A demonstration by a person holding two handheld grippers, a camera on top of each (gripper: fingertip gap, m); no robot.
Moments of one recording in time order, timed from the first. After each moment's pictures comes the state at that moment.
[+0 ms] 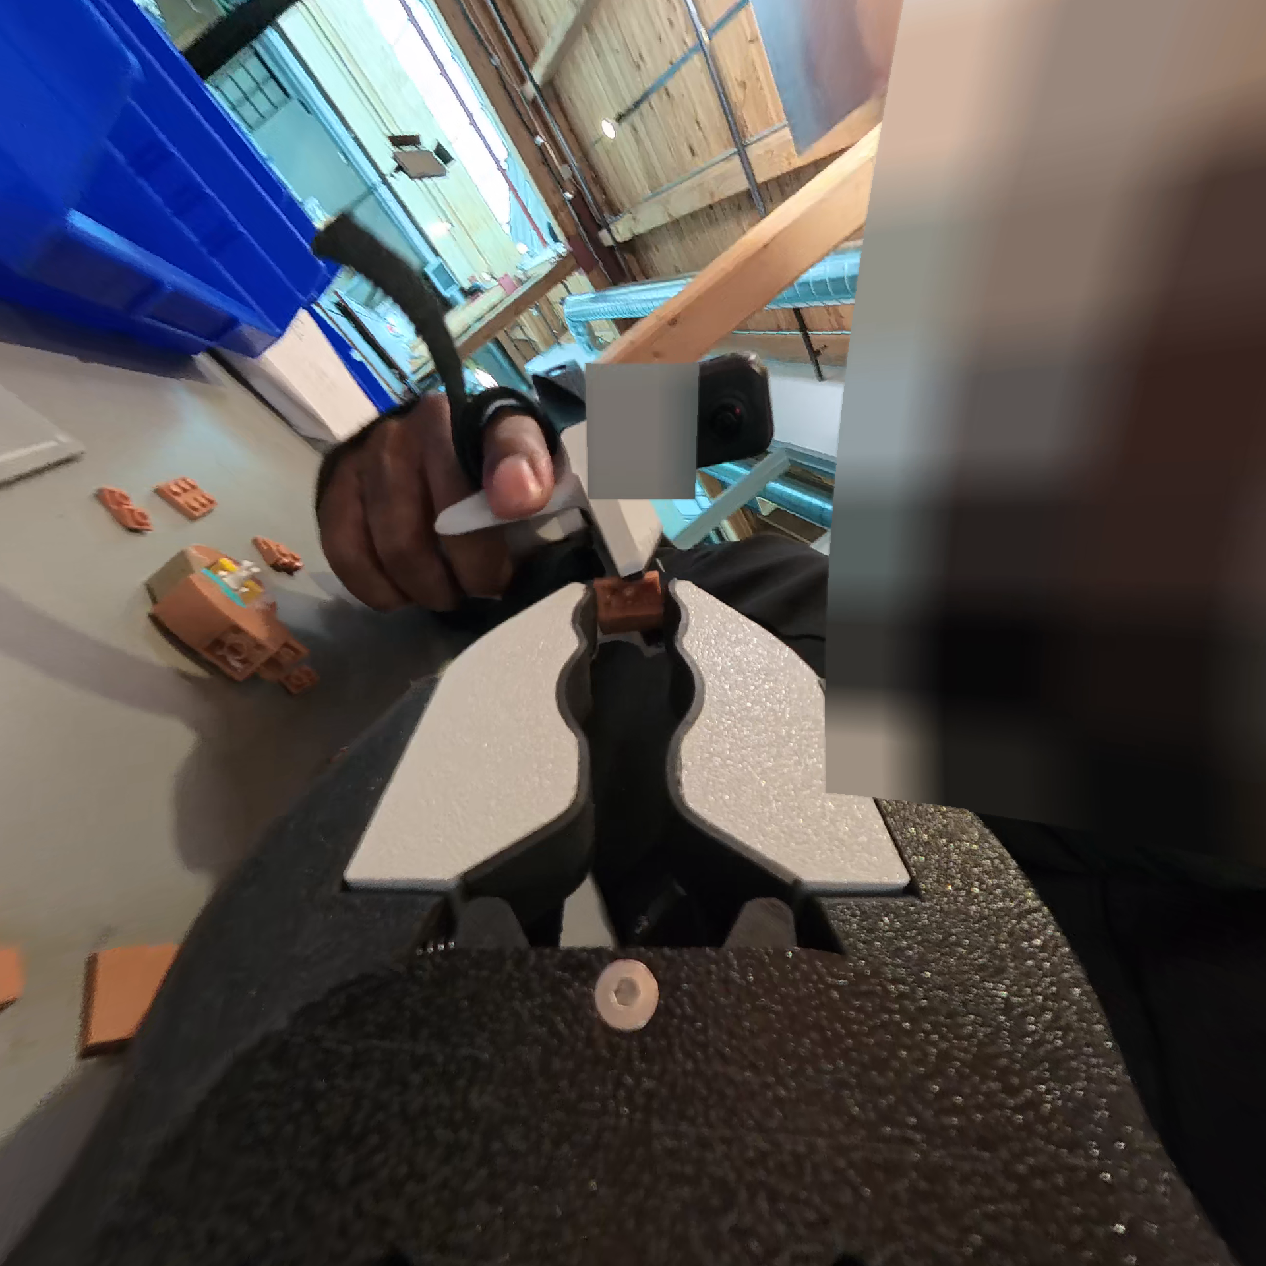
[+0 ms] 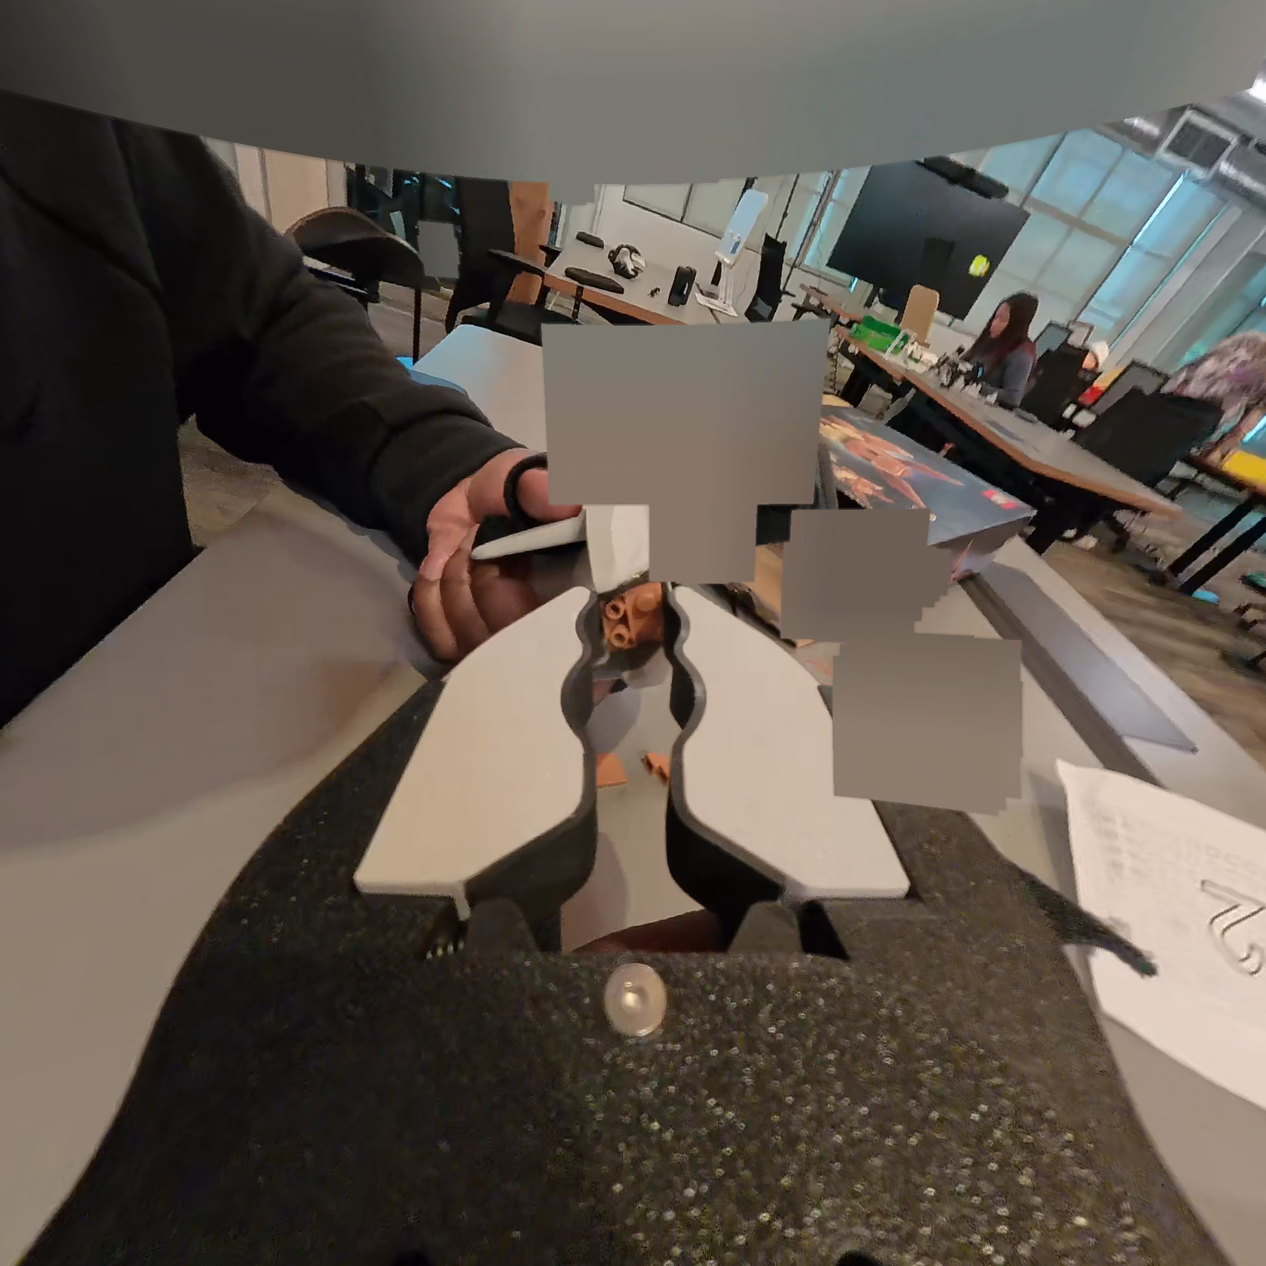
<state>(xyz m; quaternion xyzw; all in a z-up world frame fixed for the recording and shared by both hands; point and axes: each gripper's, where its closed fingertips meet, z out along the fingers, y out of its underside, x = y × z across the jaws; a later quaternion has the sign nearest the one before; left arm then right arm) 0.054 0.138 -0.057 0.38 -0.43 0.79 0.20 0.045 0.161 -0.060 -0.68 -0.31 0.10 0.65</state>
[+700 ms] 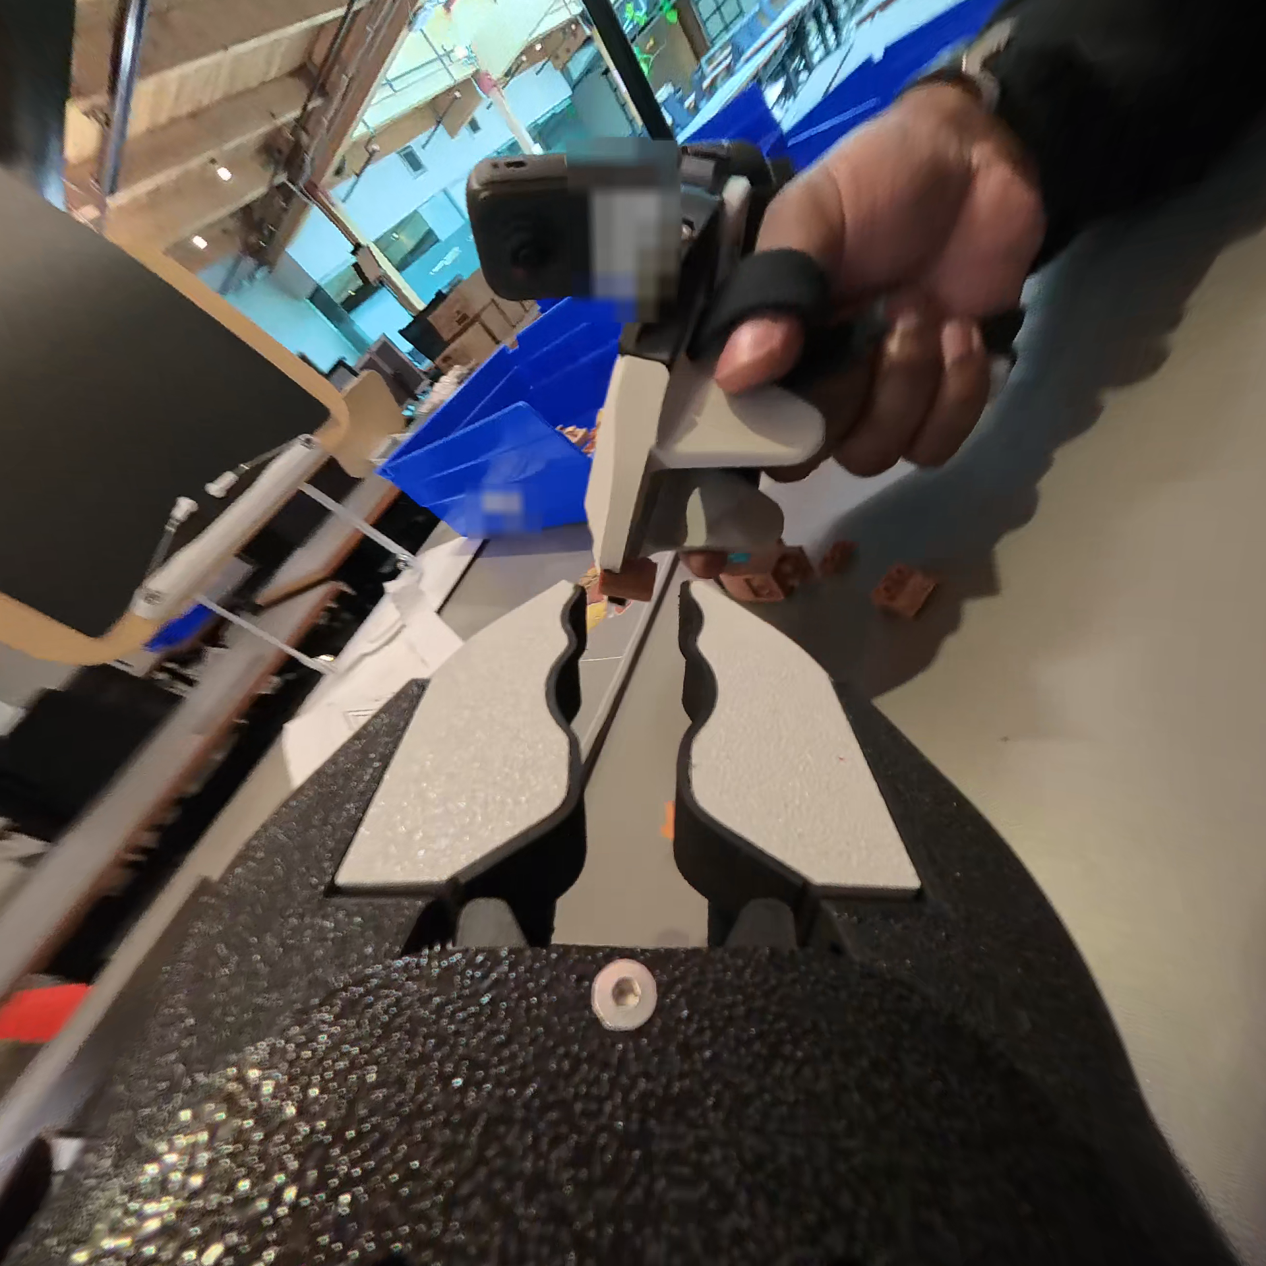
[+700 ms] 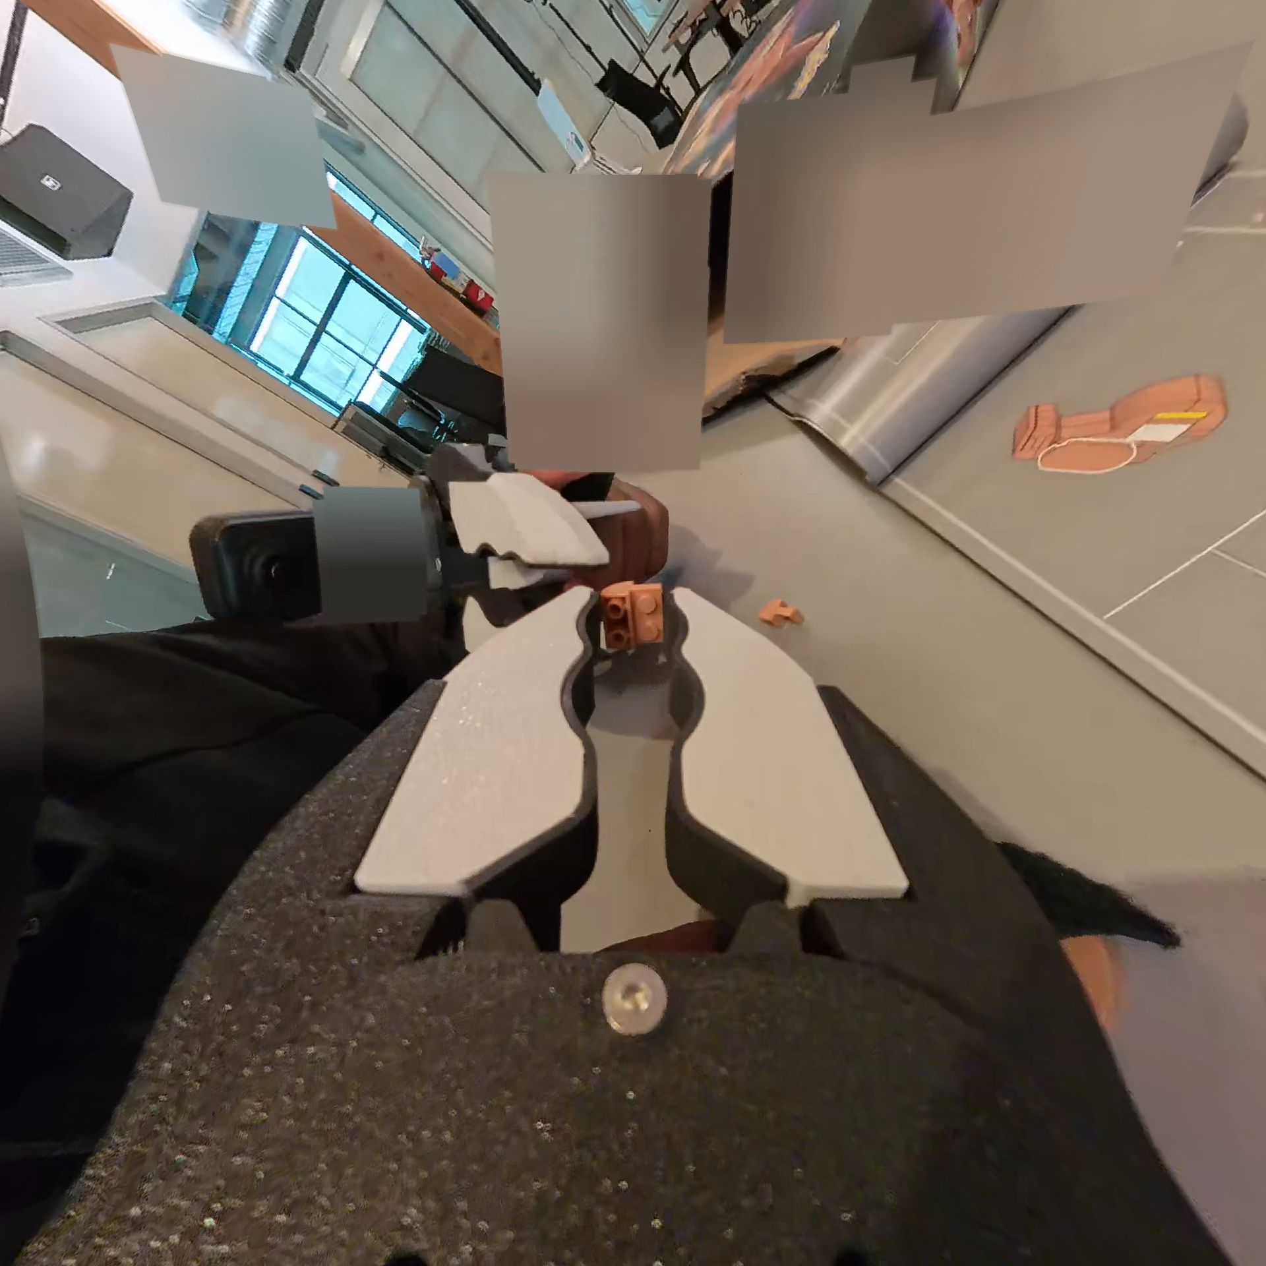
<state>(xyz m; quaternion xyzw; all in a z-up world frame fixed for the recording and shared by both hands) 0.074 0.164 -0.095 0.20 -0.73 0.41 -0.51 0.077 0.173 -0.096 -0.76 0.11 0.41 0.49</state>
